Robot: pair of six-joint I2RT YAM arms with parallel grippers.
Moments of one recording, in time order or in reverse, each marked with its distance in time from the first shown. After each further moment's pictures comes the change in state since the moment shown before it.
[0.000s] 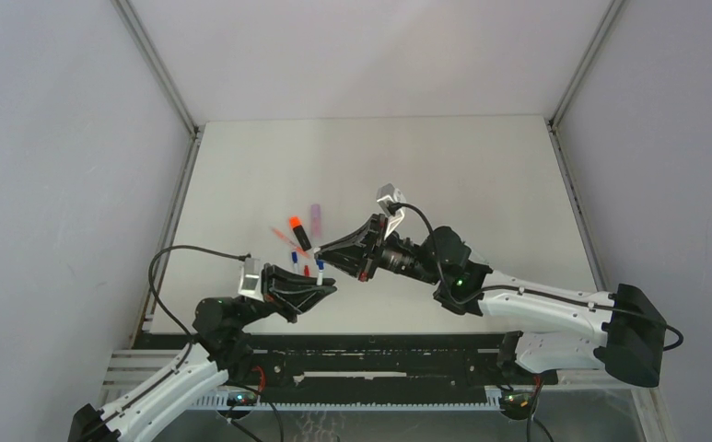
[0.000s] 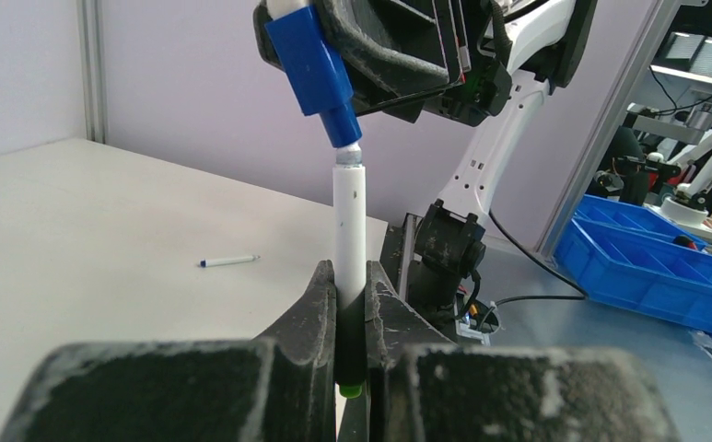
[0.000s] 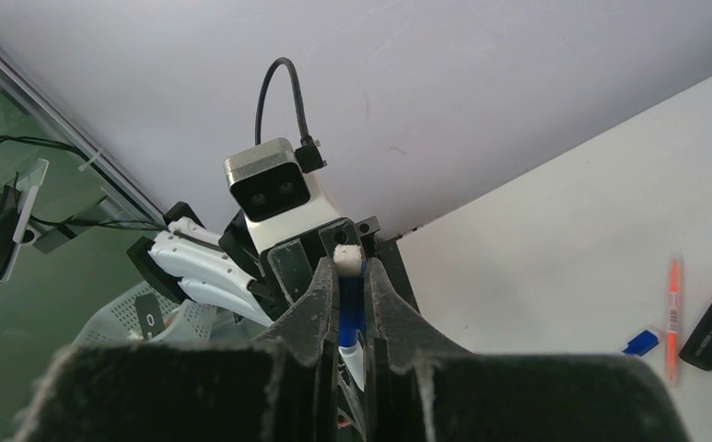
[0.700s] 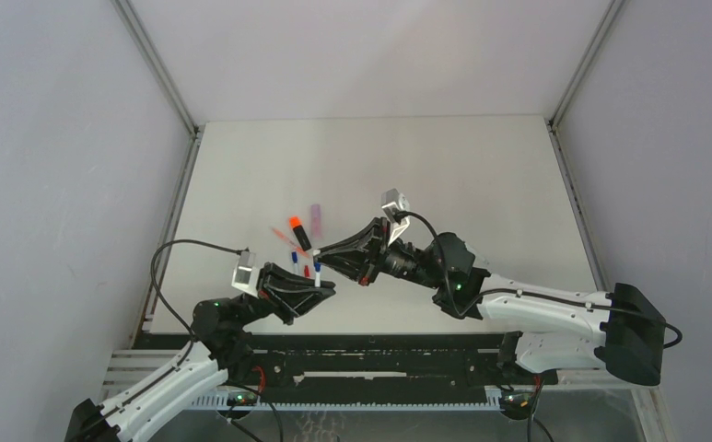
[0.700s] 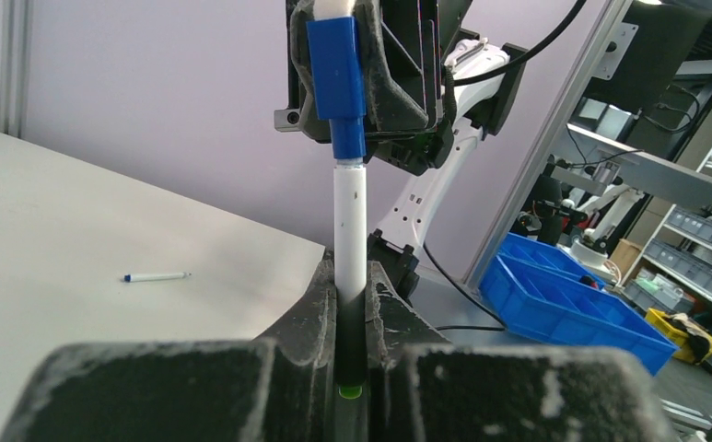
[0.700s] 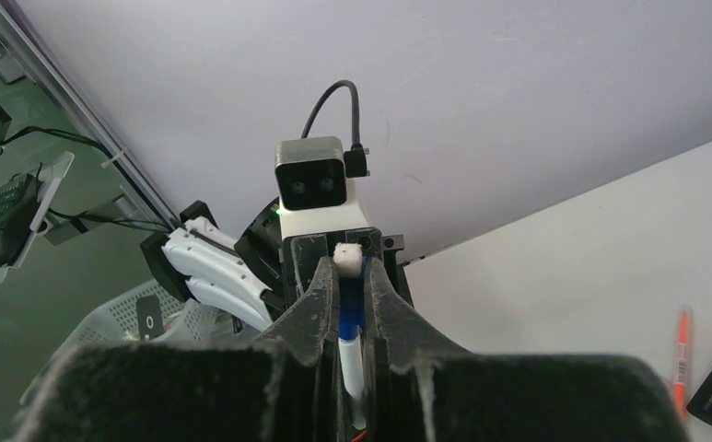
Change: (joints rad) left arm -0.009 0.031 0.003 0.112 -0.007 -0.200; right arm 0.031 0.002 -0.034 0.126 -0.009 -0.046
